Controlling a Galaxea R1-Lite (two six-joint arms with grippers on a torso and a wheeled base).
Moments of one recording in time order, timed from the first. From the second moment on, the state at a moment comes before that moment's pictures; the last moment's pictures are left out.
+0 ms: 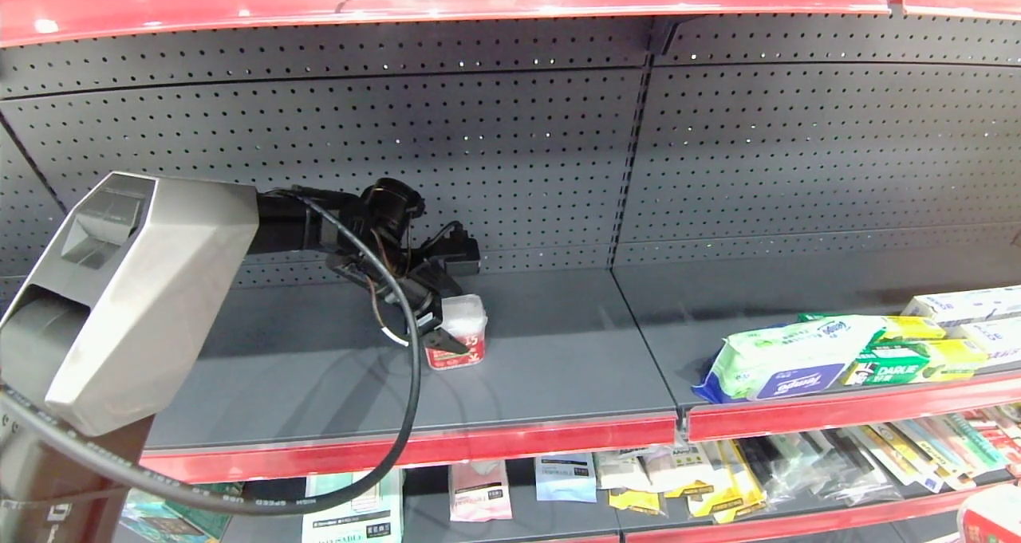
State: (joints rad) left arm -0.33 2.38 -1.90 0.55 -0.46 1.02; right arm 0.07 0.09 0.00 -0.07 0.00 -0.28
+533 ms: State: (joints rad) left arm -0.32 2.38 -1.90 0.55 -0.46 1.02; right arm 0.07 0.10 0.00 -0.06 0.00 -0.28
